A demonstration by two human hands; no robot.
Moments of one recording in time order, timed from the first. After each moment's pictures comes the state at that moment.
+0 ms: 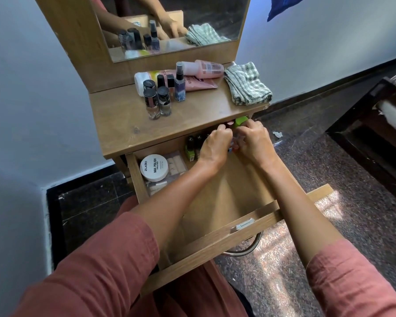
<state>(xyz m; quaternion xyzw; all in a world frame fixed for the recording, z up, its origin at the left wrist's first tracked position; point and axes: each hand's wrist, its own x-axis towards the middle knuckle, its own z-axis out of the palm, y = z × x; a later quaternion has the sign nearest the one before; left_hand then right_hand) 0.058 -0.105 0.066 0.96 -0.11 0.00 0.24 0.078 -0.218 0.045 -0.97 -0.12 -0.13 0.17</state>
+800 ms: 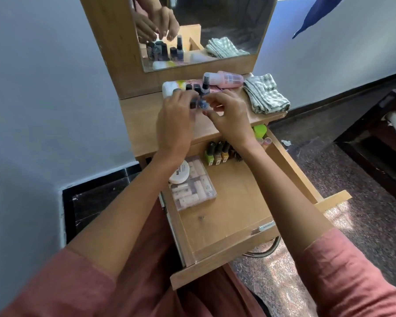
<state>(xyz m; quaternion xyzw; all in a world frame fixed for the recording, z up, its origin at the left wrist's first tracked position) 0.042 0.009 0.123 0.92 -0.01 0.27 0.30 0.077 -0.106 0.119 -0.87 -0.19 -0.17 0.41</state>
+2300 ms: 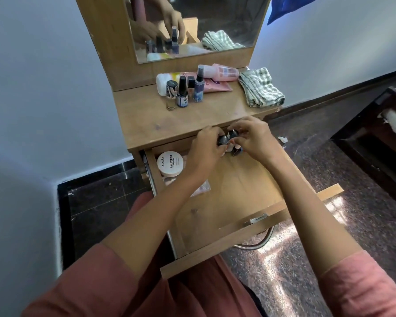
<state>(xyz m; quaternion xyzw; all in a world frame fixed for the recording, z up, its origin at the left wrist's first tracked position) 0.030 -0.049 0.073 0.91 -0.02 0.04 0.41 0.057 -0.179 0.087 -0.94 -0.13 -0.05 0.31</state>
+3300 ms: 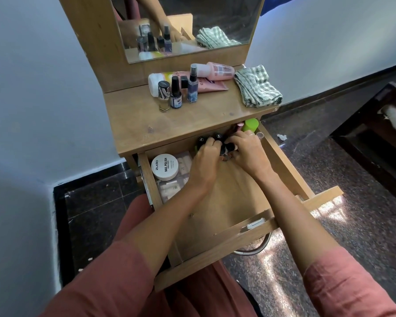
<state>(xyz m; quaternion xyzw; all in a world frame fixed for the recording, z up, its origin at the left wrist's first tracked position) 0.033 -0.070 0.032 0.96 -0.04 0.03 0.29 0.065 -0.186 0.036 -0.97 -0.17 -0.09 0.15</state>
